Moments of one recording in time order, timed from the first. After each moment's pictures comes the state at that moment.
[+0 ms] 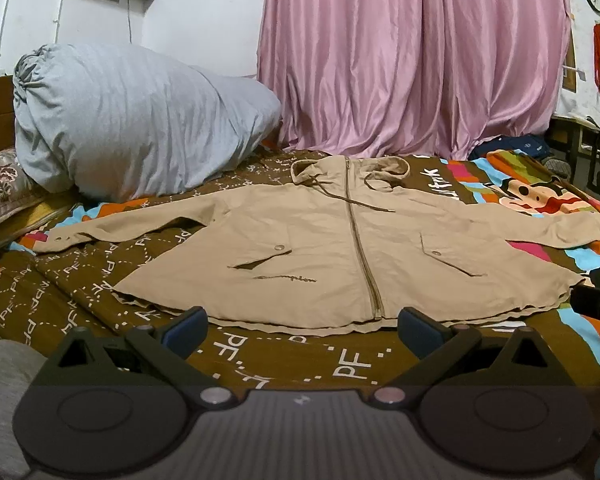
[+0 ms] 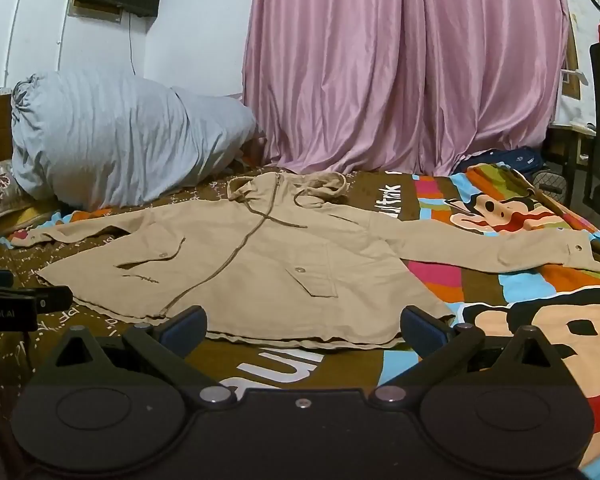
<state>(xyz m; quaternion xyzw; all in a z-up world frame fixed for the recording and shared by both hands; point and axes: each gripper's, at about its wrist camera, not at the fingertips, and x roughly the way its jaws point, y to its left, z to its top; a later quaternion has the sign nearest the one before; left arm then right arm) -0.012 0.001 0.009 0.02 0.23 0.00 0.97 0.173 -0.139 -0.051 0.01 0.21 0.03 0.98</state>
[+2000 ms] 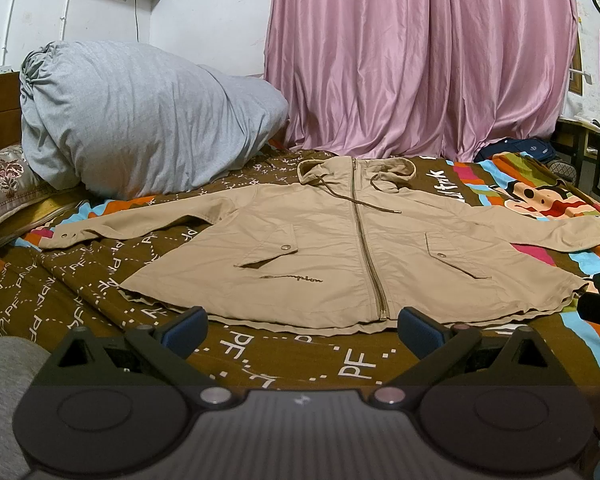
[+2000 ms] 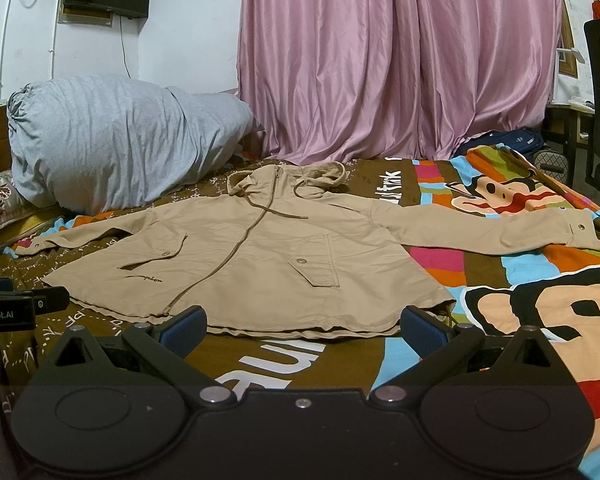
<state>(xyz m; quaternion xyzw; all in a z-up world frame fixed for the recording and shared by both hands) -0.014 0.005 0.013 0.01 0.23 0.01 0.97 0.172 -0.143 -0.050 0.04 0.22 0.03 0.97</state>
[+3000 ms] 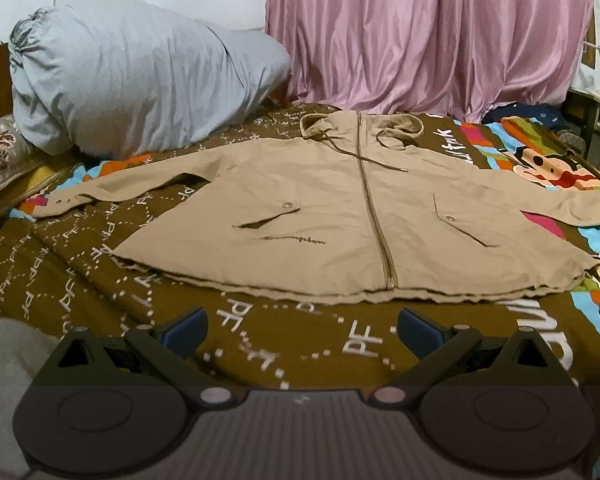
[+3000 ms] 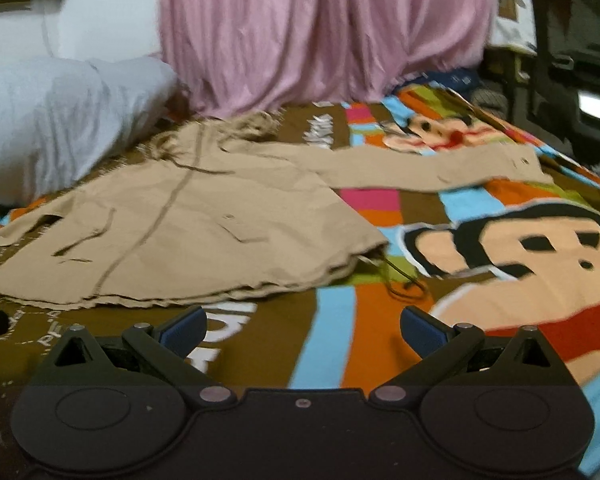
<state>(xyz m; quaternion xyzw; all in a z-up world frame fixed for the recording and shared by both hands) 0.013 0.007 0.009 0.01 0.31 0.01 0.95 0.194 -0.172 -0.067 0.08 0.32 -0.09 0.94</state>
